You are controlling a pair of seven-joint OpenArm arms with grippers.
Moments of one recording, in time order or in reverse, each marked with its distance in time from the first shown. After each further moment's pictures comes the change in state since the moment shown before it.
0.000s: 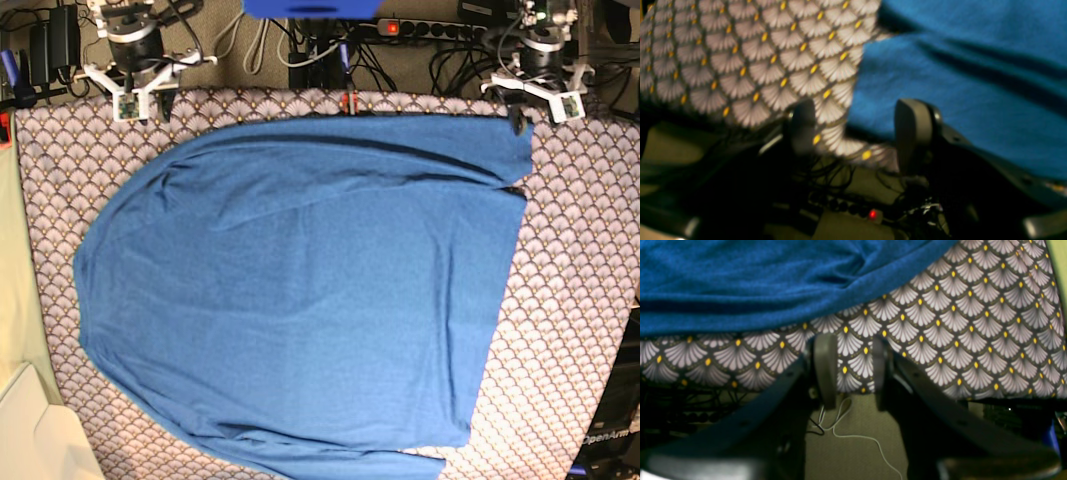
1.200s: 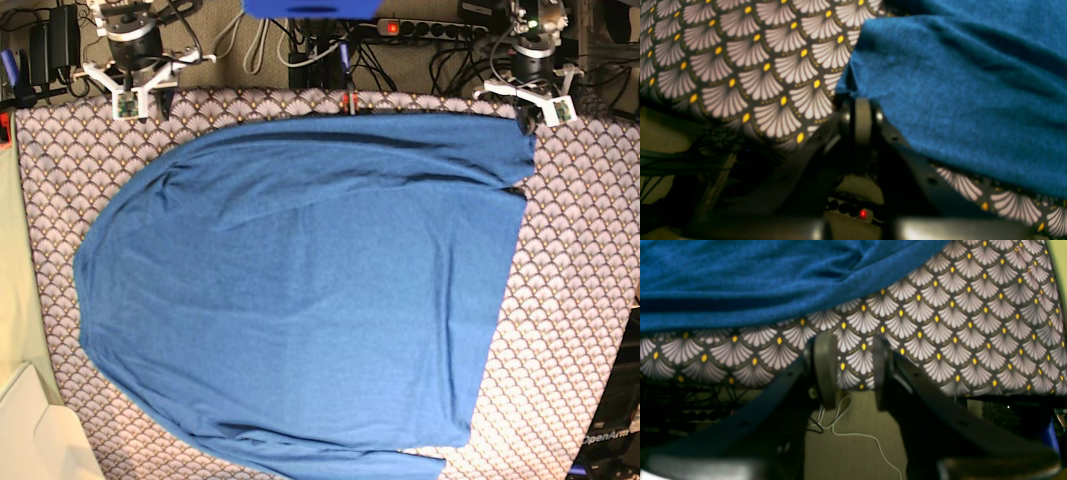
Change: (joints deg) left arm -3.0 1.9 0.1 -3.5 -0.2 -0.2 -1.0; right arm -0.2 0.0 0.2 0.0 0.0 0.0 0.1
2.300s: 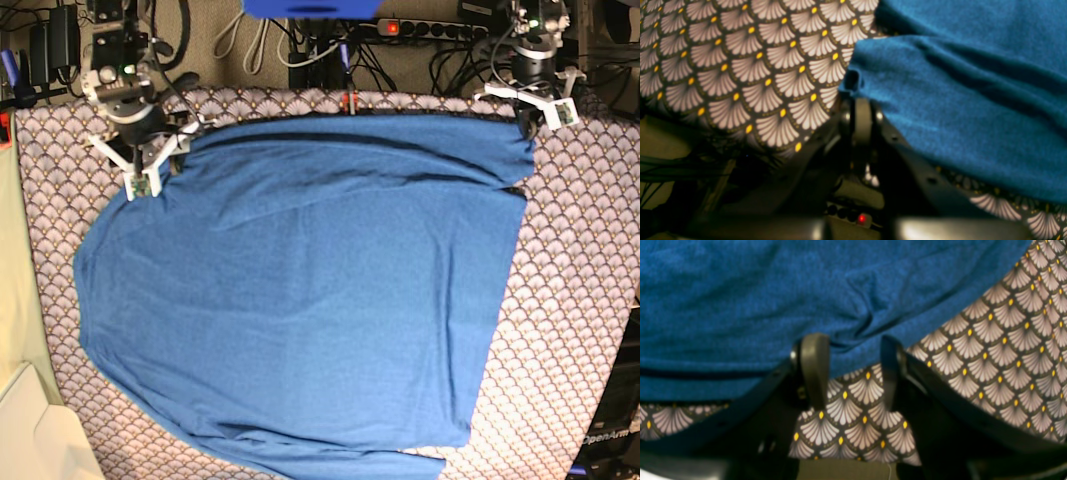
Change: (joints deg) left arm 0.9 0.2 0.1 3.6 0.0 0.2 0.9; right arm 20.1 0.3 0.1 -3.6 -0.2 7.0 -22.9
